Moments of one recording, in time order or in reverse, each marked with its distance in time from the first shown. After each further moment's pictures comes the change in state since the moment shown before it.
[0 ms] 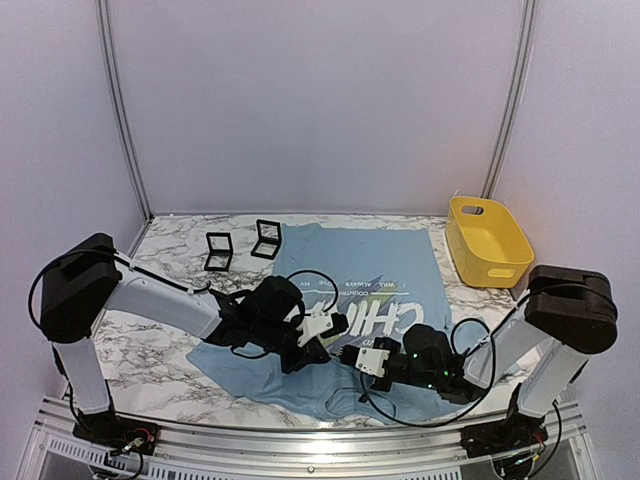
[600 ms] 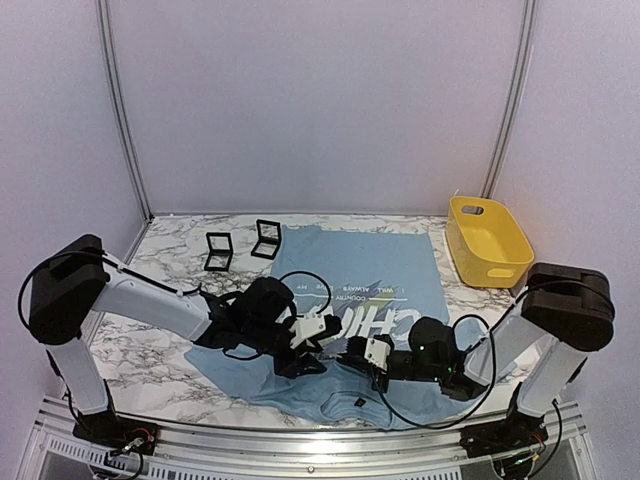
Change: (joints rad) left arm 0.003 -0.040 -0.048 0.009 0.006 0.022; right arm -0.050 0.013 -0.008 0.122 -0.270 0.174
